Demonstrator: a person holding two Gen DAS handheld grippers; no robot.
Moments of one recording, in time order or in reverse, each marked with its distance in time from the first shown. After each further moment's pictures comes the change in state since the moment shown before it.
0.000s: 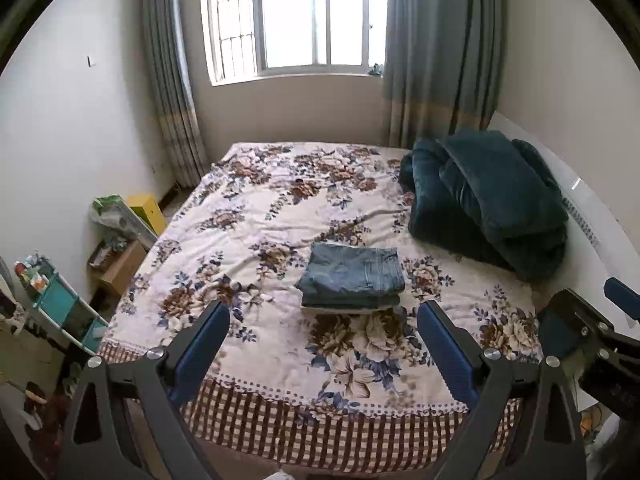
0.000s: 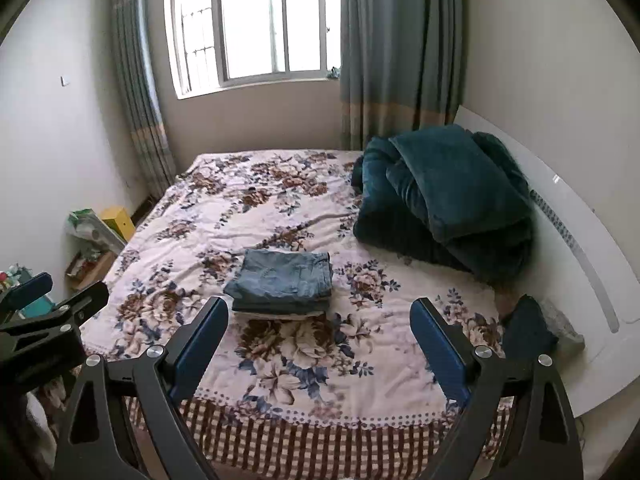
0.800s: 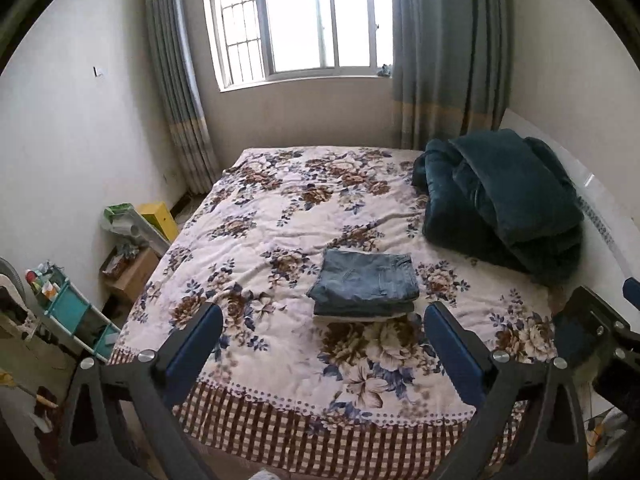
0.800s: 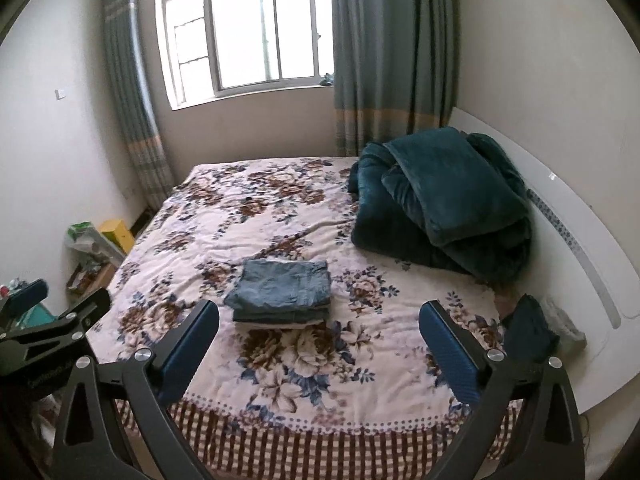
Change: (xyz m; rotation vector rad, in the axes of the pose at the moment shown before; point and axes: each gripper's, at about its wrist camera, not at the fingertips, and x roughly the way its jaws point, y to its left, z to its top) left arm 0.028 -0.006 0.008 0.017 -0.010 0.051; right arm 0.018 -0.012 0.016 0.034 -0.004 -0.014
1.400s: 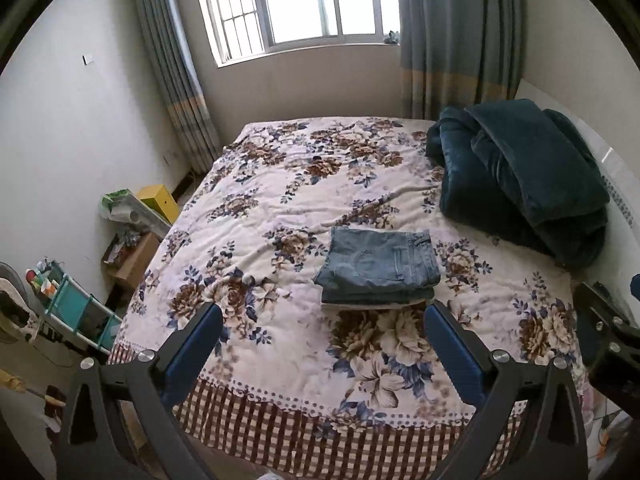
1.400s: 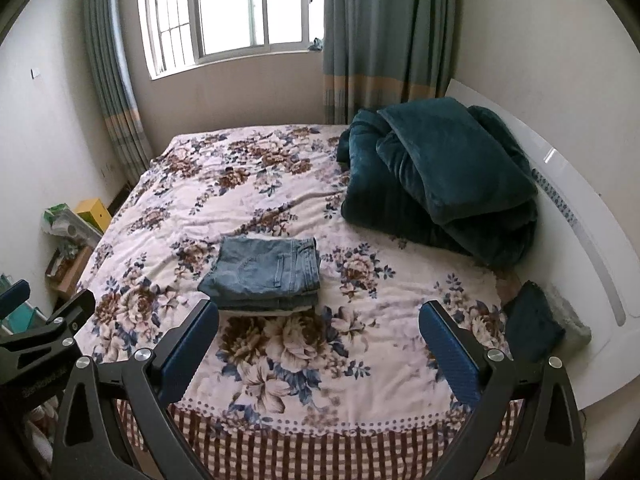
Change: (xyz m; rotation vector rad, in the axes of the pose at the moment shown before) left arm 0.083 -0.009 0.006 0.028 0.107 0.036; right arm 0.121 0.013 0.004 -0.008 0.117 -0.053
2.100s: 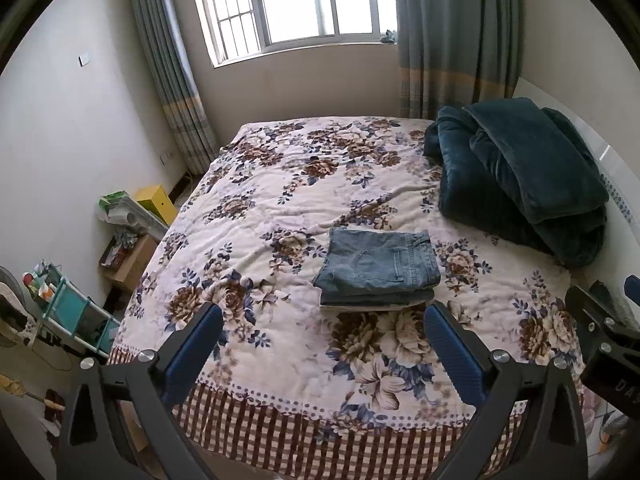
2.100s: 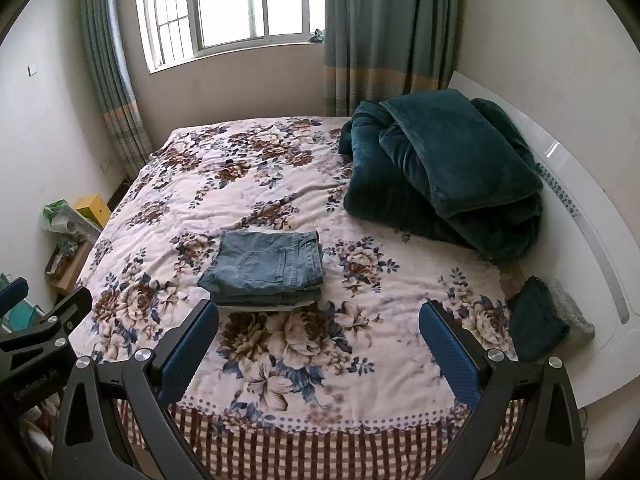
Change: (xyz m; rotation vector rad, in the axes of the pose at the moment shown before) left arm 0.013 -0.001 0.002 0.007 -0.006 -0.009; right arm 0.019 0.006 -0.014 0.006 0.014 0.000
